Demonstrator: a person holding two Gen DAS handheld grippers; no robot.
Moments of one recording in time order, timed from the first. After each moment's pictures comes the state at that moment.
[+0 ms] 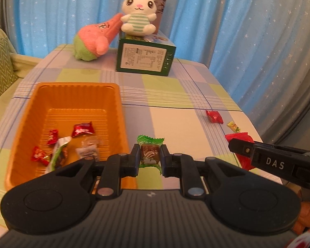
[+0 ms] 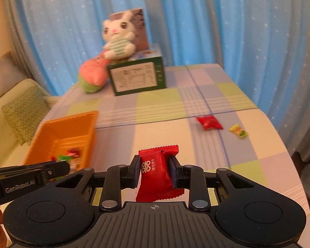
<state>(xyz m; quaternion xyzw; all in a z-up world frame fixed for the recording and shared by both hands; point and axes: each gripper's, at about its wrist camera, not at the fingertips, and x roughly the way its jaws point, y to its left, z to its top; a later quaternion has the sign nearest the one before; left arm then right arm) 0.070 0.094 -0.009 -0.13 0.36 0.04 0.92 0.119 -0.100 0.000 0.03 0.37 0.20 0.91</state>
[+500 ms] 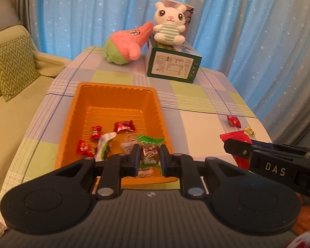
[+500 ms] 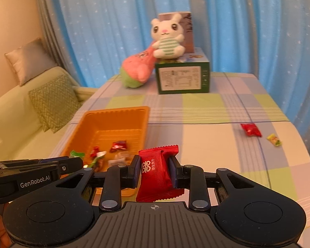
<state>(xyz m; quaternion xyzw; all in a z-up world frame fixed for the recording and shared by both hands) 0.017 0.149 0.010 -0.14 0.35 0.08 0.92 0.075 -0.031 0.017 0.00 0.36 0.27 0.89</state>
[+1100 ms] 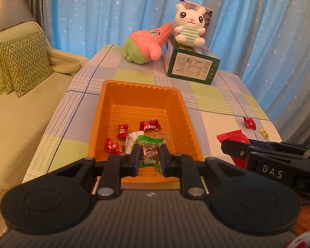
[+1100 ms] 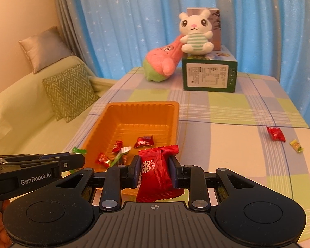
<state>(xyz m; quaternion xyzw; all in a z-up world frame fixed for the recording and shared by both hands) 0.001 0.187 0.008 -0.14 0.36 0.11 0.92 0.068 0.020 0.010 -0.02 0.37 0.31 0.88</state>
